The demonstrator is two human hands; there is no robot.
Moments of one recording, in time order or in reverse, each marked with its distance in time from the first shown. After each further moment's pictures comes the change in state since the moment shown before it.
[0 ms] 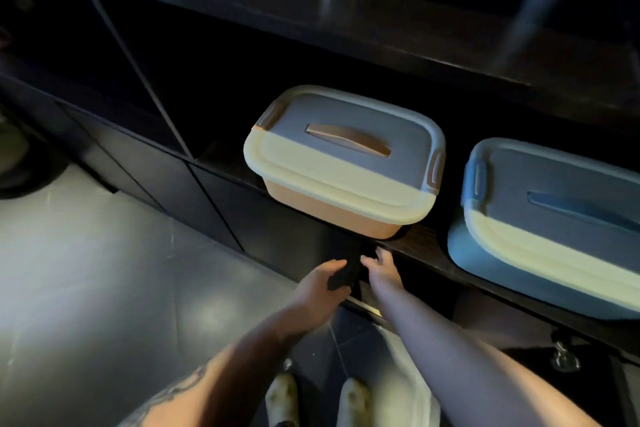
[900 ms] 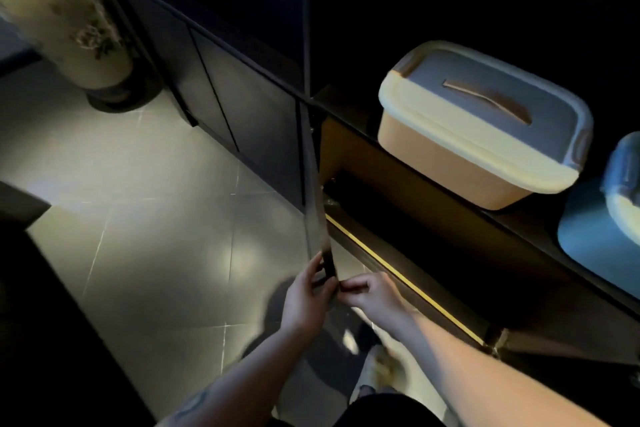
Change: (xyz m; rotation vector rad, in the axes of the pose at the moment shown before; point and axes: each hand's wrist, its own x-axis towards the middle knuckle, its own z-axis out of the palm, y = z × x) left_hand -0.145 -0.140 -0.027 -0.617 0.404 -0.250; right_hand -0.119 0.088 0.106 -0.633 -0.582 -0.367
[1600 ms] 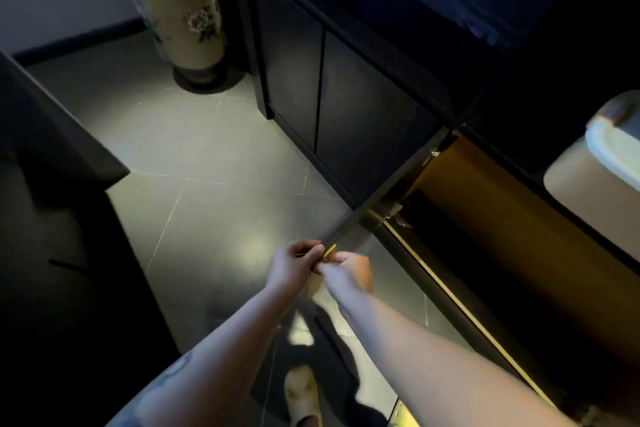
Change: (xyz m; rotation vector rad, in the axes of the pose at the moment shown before) left_hand 0.056 -0.011 -0.264 -0.029 0.260 -0.028; right_hand 0.100 -0.180 0.240 0.096 0.257 0.271
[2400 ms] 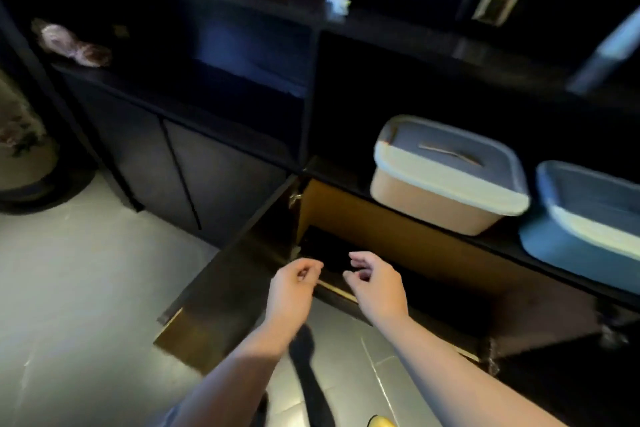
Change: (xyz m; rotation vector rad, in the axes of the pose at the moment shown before) left_hand -0.039 0.115 0.143 0.132 -0.407 0.370; right_hand -0.018 0.019 -0.221 -0.046 0.479 -0.243
